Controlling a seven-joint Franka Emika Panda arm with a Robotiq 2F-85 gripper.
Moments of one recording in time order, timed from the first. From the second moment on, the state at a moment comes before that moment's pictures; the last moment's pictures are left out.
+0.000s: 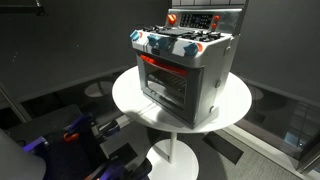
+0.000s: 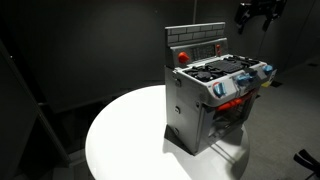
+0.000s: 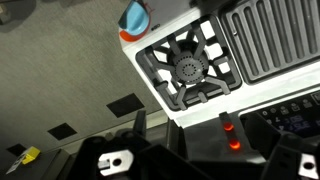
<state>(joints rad) -0.07 -0.08 0.08 -1.99 -0.30 2.10 0.69</state>
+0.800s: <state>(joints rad) -0.06 -0.03 0.05 -1.94 -0.32 2.09 0.73</state>
